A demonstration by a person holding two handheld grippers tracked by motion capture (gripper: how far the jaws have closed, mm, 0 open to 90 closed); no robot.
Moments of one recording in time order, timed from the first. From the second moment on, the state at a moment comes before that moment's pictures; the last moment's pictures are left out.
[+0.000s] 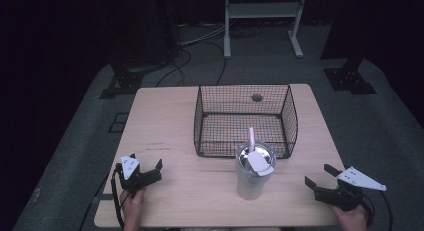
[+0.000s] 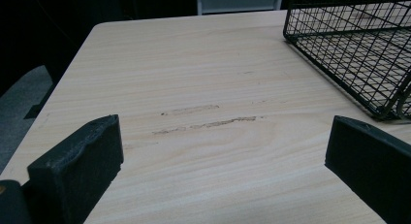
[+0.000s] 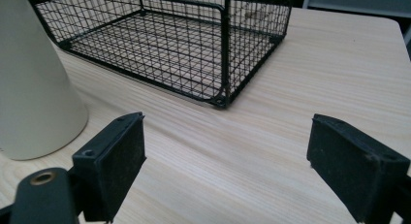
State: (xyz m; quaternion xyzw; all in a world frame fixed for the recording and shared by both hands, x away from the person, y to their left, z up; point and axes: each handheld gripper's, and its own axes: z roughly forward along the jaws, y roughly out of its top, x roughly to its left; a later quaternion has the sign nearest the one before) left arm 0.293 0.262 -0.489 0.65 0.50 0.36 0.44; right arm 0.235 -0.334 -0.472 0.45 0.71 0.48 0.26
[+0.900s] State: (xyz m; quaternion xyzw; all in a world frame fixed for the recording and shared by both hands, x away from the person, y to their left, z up) left arm 0.292 0.261 -0.489 0.65 0.50 0.37 0.43; right arm 0.217 -0.284 -0.442 0.34 0.77 0.50 0.22
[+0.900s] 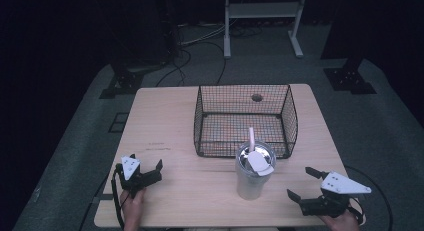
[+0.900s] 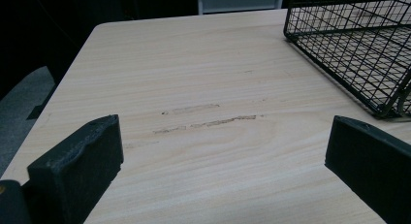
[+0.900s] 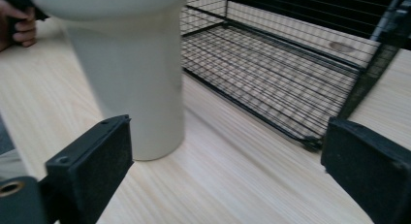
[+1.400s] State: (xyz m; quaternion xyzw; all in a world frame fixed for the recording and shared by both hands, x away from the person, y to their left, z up) left arm 0.292 0.261 -0.489 0.65 0.50 0.37 0.44; right arm 0.219 -0.252 -0.438 0.29 0.79 0.51 0.19
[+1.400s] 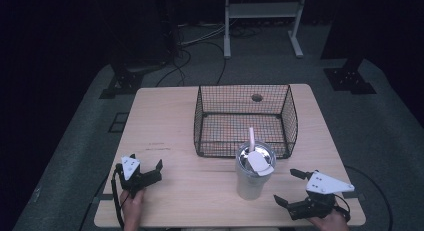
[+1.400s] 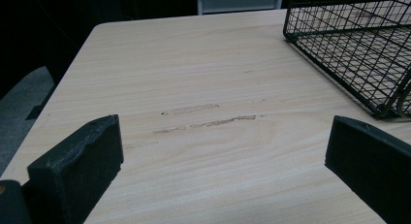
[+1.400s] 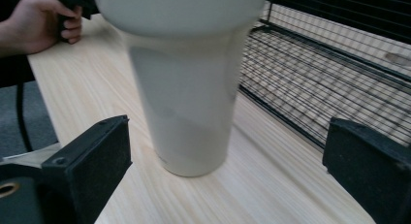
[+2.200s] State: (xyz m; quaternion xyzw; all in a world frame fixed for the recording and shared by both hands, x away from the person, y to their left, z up) left arm 0.292 0.261 -0.489 0.65 0.50 0.37 0.43; right arm 0.239 -0.215 -0.441 0.26 0.80 0.52 0.15
